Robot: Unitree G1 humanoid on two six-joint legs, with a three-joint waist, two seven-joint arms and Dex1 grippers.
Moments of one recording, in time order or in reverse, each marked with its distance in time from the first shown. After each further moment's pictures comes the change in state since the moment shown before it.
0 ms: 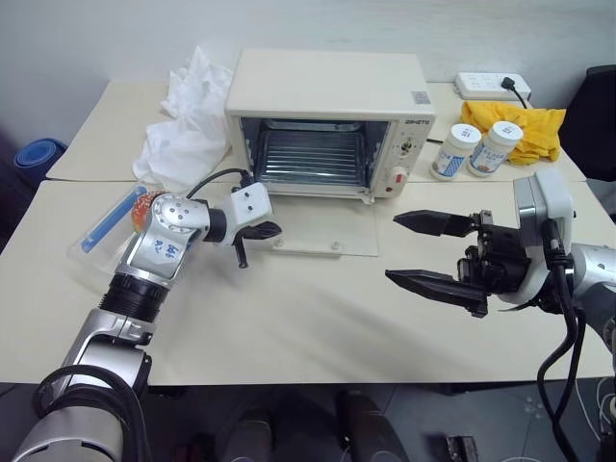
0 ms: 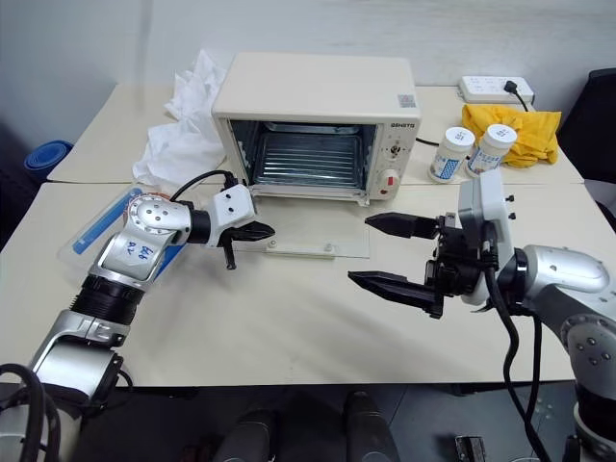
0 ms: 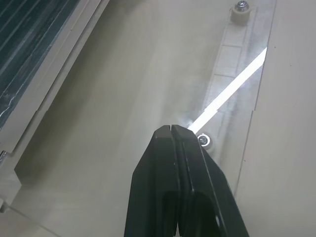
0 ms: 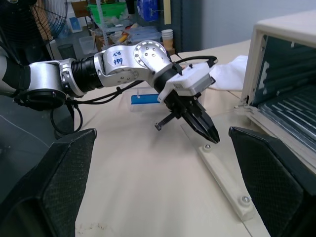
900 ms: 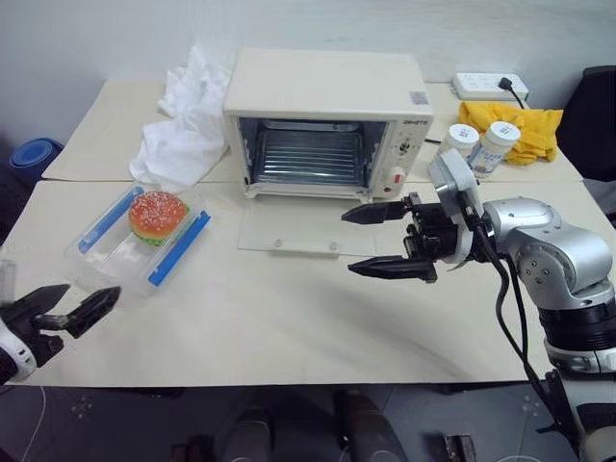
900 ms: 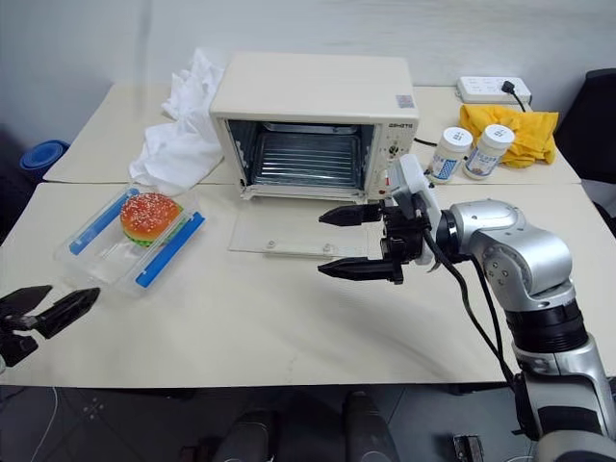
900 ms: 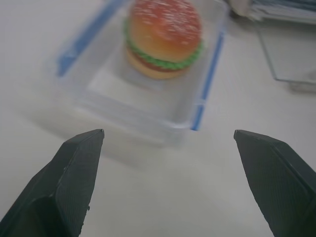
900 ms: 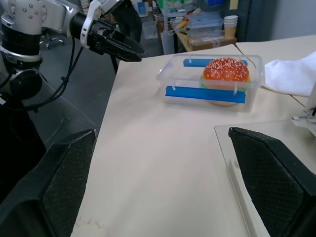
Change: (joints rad) left arm 0.694 -0.054 1.365 -1.087 -0.458 1.313 0.315; right arm -0.354 0.125 0.375 0.427 -0.296 -0.154 0.362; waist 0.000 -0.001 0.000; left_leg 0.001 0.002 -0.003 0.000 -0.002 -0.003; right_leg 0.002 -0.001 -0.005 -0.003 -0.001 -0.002
